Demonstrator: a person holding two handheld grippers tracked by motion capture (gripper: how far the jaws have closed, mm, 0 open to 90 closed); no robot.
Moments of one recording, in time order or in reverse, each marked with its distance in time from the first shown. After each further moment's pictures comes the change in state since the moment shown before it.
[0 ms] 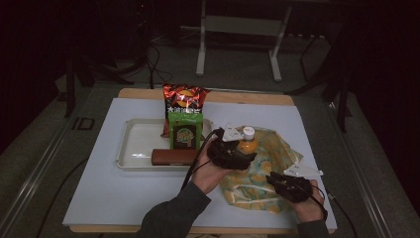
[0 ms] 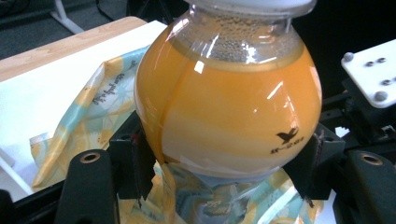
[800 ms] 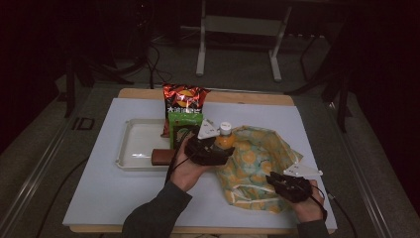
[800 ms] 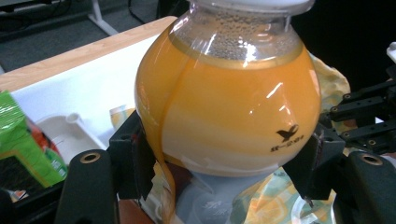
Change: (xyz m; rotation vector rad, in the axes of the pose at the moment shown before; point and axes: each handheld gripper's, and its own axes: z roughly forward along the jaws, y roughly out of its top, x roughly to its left) left arm 0.034 -0.018 -0.034 -0.012 0.099 -0.025; right arm 0.000 -0.001 0.001 0.003 -0.002 0.001
